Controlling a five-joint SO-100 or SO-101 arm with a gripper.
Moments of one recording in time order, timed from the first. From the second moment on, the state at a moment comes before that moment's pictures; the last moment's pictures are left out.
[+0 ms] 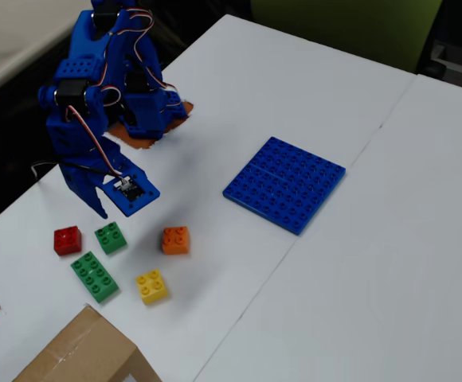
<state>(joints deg) 57.8 94.2 93.1 68.8 -144.2</state>
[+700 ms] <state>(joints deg) 63.7 80.4 80.8 69.0 -148.9</state>
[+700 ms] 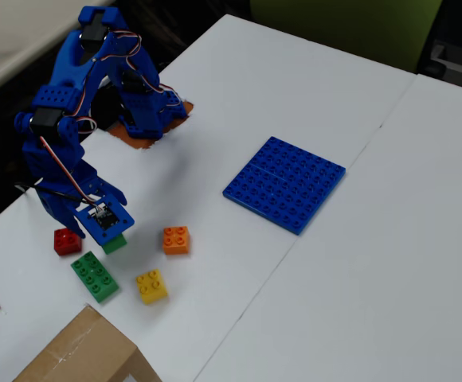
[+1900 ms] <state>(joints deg) 63.5 70.8 77.7 70.8 -139.3</state>
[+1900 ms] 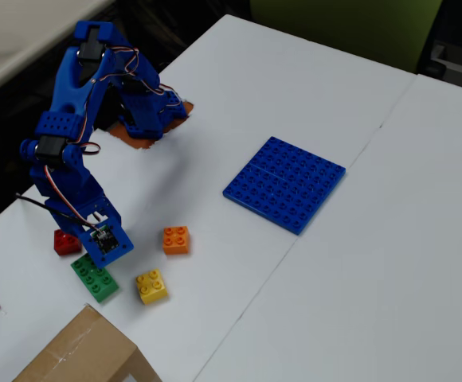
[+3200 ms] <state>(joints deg) 28.0 89.5 59.6 102.8 -111.5</state>
